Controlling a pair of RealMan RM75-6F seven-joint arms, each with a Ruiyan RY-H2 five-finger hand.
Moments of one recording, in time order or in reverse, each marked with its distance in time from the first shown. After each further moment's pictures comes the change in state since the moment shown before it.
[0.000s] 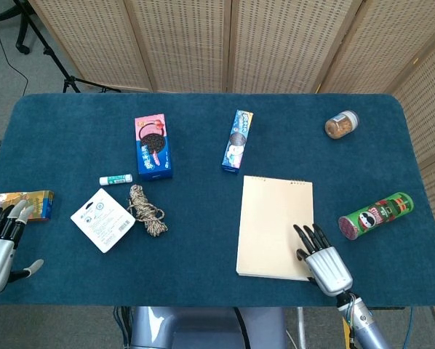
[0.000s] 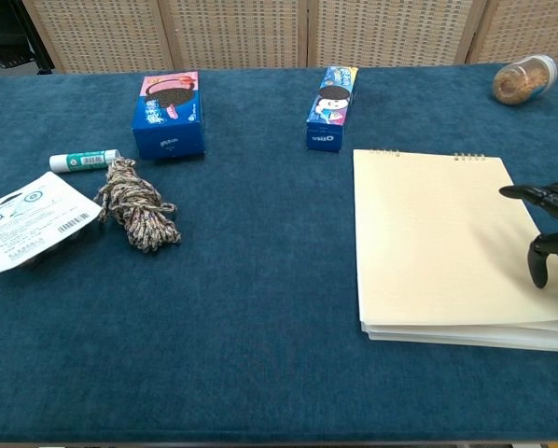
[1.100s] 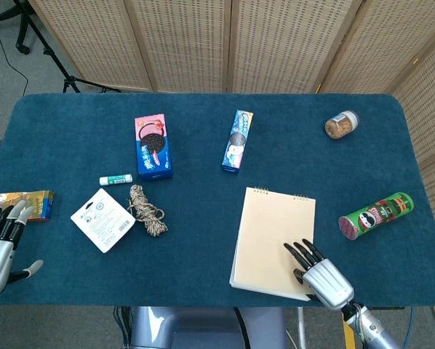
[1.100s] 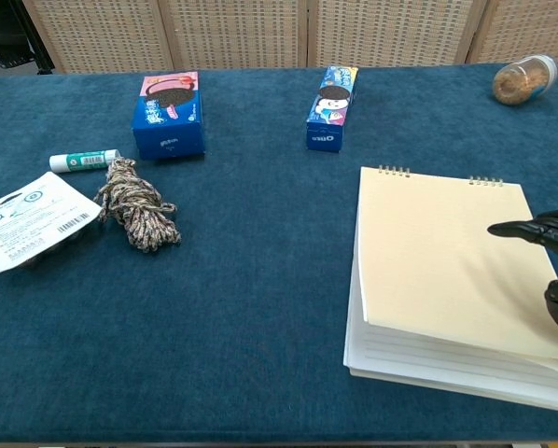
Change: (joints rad) left arm 0.004 -0.003 0.003 0.000 0.006 0.006 0.007; right arm 0.059 0.150 -0.121 -0.086 -0.144 -0.017 0.100
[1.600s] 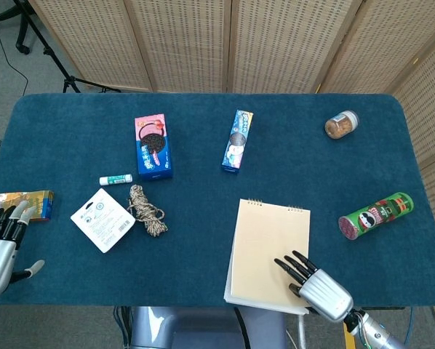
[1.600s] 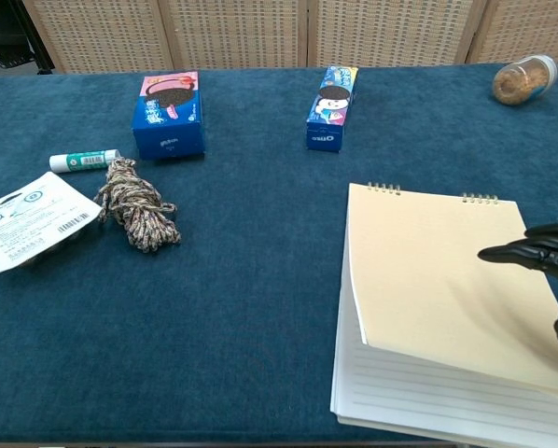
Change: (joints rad) left arm -0.002 -0.008 -0.002 -0.002 -0.009 -0.007 0.019; right arm 0.038 0.068 -0.061 -0.034 -0.135 0.027 0.004
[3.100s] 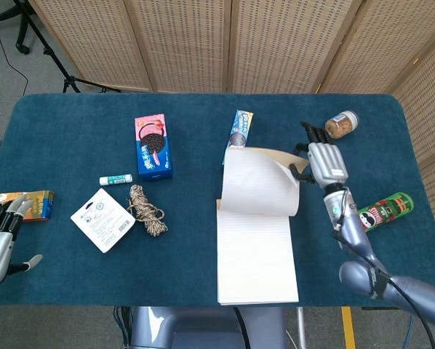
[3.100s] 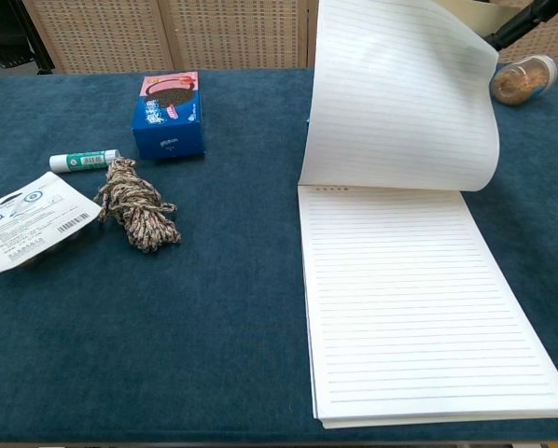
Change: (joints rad) left arm -0.041 0.027 -0.034 -0.002 -0.106 -0.090 -0.060; right arm 0.442 -0.072 0.640 -0.008 1.180 -0.409 -0.071
